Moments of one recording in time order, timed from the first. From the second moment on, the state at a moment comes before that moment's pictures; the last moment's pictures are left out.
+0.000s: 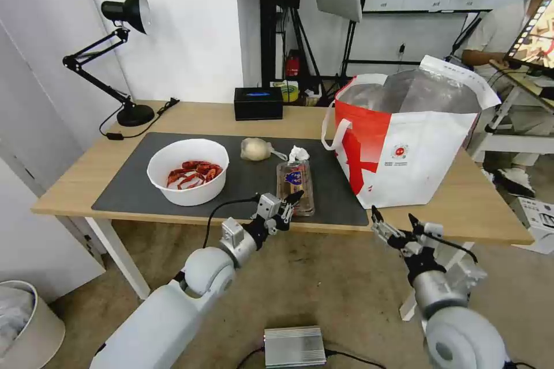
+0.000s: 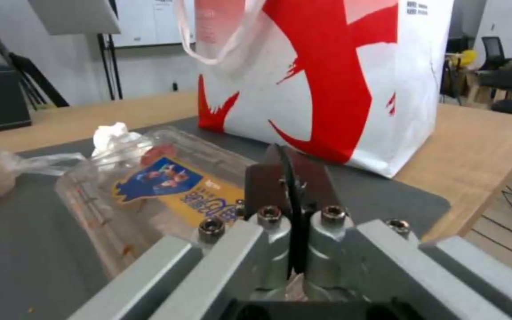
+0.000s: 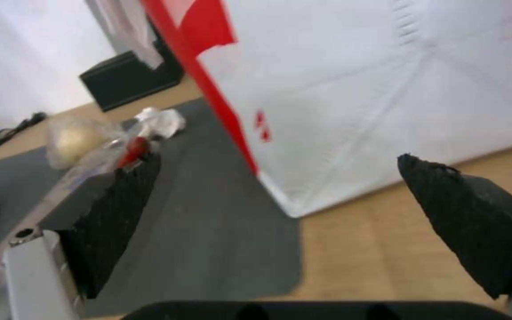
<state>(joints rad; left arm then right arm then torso) 0.93 -1.12 0.06 -1.77 -0.43 0.01 0.17 -1.46 1.02 0.44 2.17 0.83 -0.13 0.38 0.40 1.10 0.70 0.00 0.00</state>
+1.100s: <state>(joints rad) 0.99 -1.14 0.01 -1.72 -0.31 -0.03 0.22 -0.92 1.06 0.14 1.94 1.32 -0.29 0.50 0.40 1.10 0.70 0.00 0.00</state>
